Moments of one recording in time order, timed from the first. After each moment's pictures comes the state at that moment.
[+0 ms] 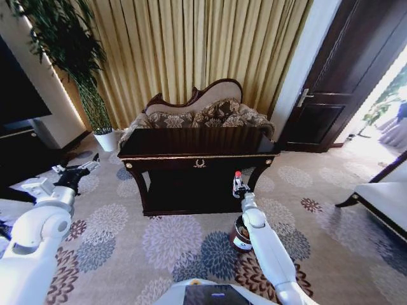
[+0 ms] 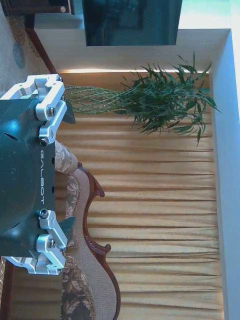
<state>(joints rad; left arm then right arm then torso) 1.38 -0.92 -0.95 -2.15 -0.76 0.37 -0.25 -0.95 1.38 0.47 1.21 -0.08 0.01 0.05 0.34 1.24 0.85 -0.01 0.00</state>
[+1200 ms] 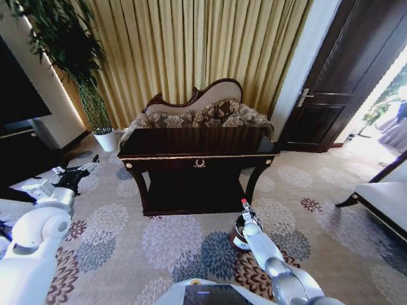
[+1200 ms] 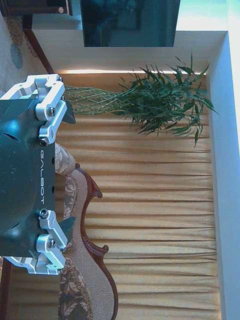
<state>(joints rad) 1.39 -0.92 -0.96 -2.14 -0.76 0.34 -0.24 -0.69 1.39 0.47 0.41 -0.26 0.13 0.25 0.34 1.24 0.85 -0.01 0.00</state>
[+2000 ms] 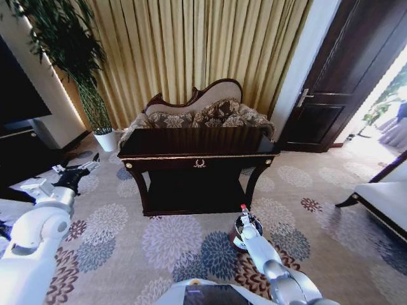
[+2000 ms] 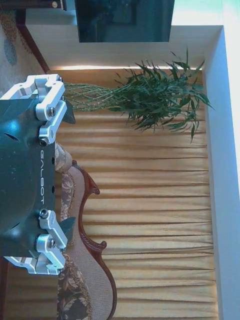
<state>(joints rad) 1.38 -0.90 -0.95 -2.15 -0.76 0.34 -0.23 -0.75 1.41 0.46 0.48 -0.24 0.07 0.24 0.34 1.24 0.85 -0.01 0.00</state>
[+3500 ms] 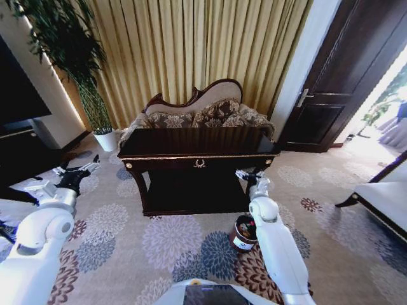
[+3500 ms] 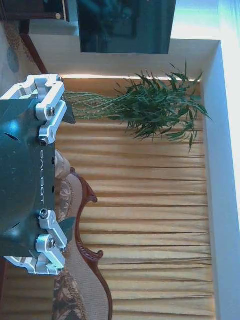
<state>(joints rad) 1.38 -0.94 -0.93 -2.15 -0.73 0.32 -0.28 -1.04 1.35 0.50 1.90 0.34 -0.32 0.13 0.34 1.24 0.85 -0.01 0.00</state>
